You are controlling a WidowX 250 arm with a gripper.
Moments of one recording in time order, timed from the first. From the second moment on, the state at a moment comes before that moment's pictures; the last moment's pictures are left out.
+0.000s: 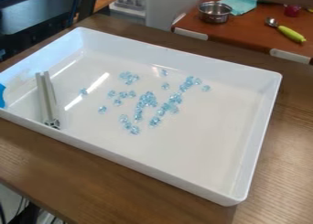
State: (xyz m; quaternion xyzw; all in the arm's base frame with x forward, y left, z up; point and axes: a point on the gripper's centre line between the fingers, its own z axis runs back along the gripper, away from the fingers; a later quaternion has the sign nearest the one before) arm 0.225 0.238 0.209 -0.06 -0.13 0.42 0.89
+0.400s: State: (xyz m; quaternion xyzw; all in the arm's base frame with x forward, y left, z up) arm 0.235 0.221 0.170 -0.09 -0.11 0.42 0.90
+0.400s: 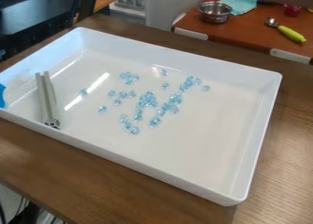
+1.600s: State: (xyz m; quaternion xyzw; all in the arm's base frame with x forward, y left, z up) arm 0.258 0.140 0.084 -0.02 -0.10 0.39 0.92
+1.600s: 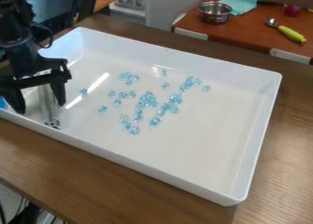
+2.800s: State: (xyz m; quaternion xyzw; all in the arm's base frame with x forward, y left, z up) arm 0.295 0.079 0.084 -0.01 -0.08 0.36 0.93
